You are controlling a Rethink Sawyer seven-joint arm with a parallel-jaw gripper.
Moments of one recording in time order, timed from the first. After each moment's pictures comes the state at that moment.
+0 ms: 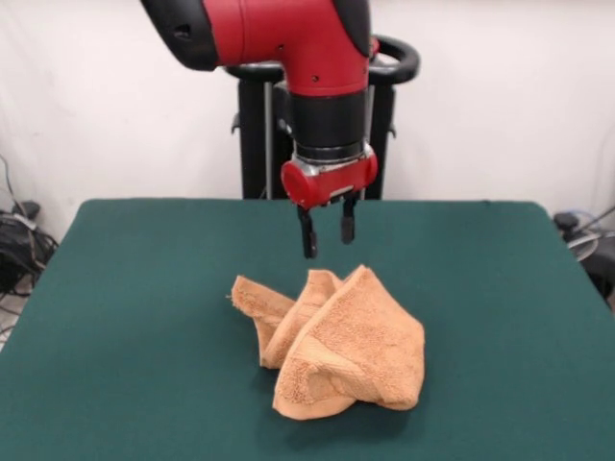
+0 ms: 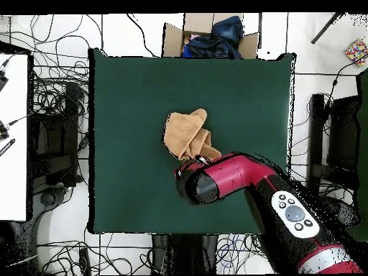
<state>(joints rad) -0.71 -0.73 0.61 1.97 -0.79 0.46 1.48</state>
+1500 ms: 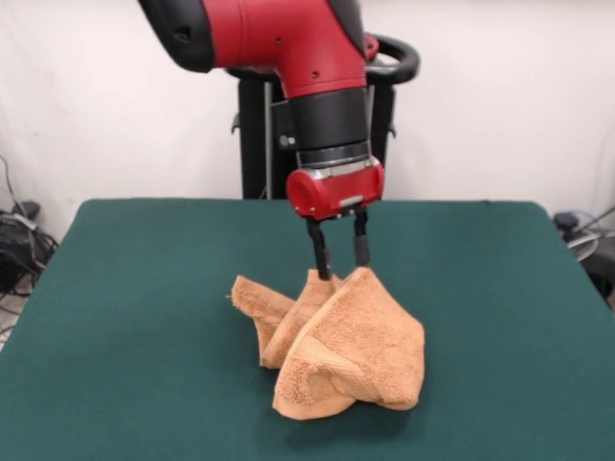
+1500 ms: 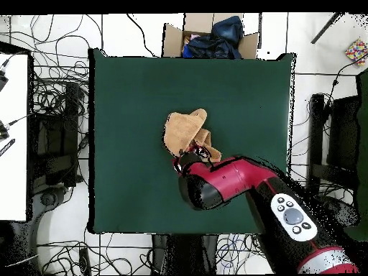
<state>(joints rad) -0.71 -0.72 0.57 1.97 -0.88 0.15 1.48</state>
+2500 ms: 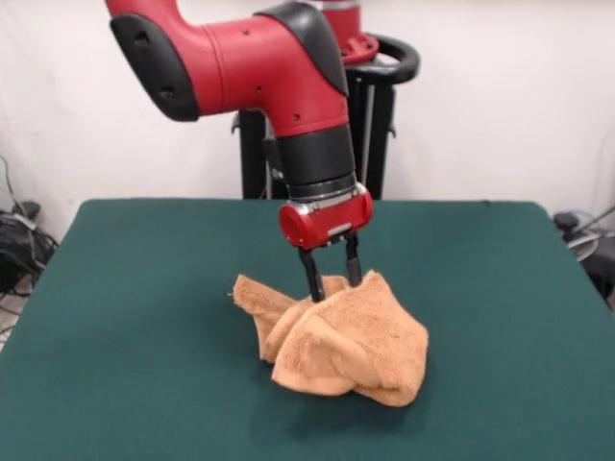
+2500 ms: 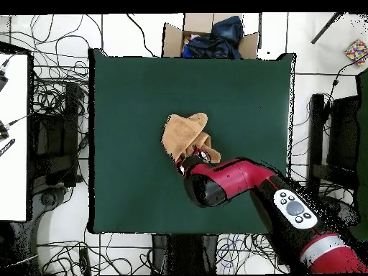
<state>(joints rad) -0.75 -0.58 0.57 1.93 -0.90 0.15 1.48</state>
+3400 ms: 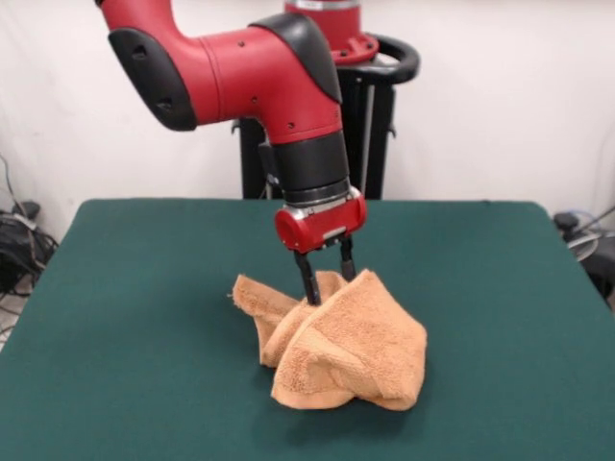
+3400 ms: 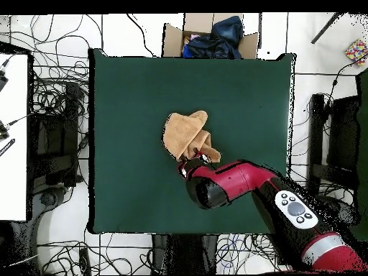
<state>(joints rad) -0.77 -0.56 0.56 1.93 -0.93 0.15 1.48</state>
